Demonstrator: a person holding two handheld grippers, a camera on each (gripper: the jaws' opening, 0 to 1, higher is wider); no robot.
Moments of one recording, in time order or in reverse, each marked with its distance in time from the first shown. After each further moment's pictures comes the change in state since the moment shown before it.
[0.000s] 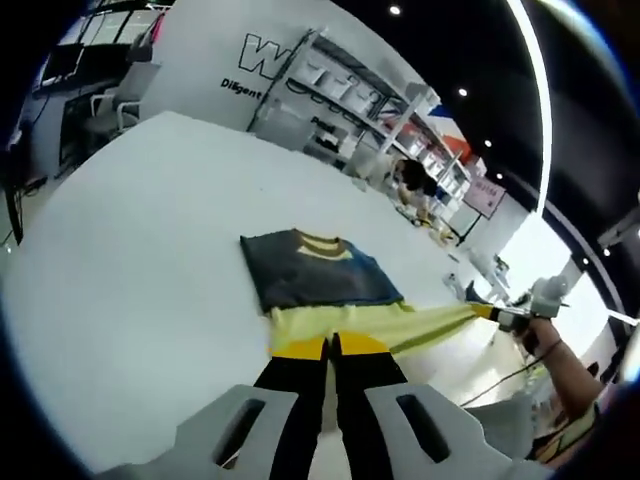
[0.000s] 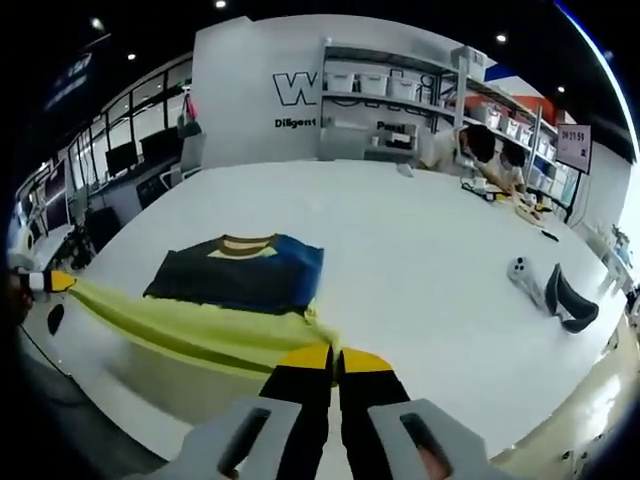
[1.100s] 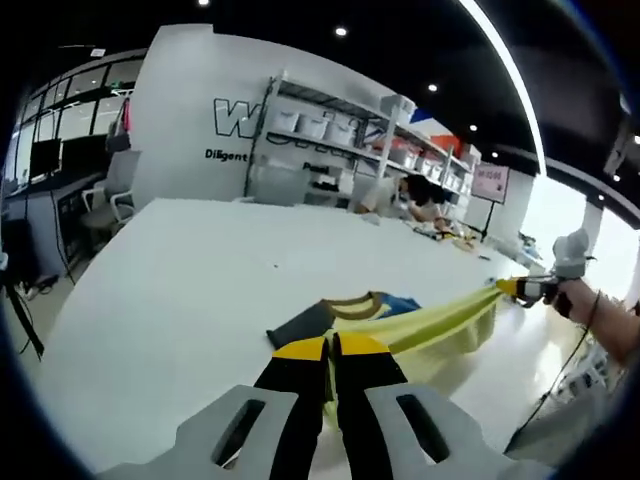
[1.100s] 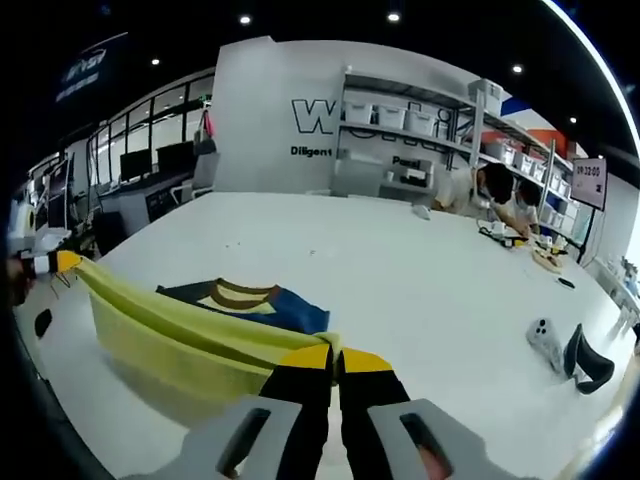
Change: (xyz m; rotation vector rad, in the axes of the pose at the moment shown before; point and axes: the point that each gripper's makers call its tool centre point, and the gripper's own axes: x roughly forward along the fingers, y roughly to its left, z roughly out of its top) left arm 0.051 0.023 0.080 0.271 -0.178 0.085; right arm 0.067 0.003 0.074 -0.084 -0.148 0.038
